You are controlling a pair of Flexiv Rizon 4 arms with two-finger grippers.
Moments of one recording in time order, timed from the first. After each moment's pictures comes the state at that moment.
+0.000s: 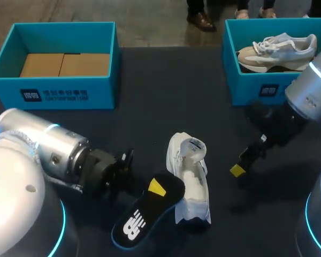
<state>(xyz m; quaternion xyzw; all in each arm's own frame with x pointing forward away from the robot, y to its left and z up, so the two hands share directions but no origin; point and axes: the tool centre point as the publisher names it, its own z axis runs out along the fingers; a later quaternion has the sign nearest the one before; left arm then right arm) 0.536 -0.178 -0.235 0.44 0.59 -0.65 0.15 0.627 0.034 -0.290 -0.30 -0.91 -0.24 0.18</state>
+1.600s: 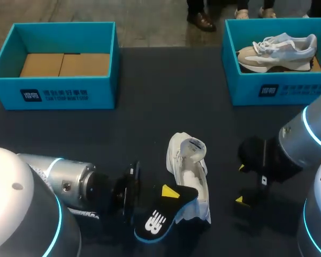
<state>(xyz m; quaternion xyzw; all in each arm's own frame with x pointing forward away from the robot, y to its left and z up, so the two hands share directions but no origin) 0.535 -0.208 -0.243 0.30 0.60 -0.72 0.17 0.604 0.024 -0.333 -0.14 -0.97 -0.20 -0.03</state>
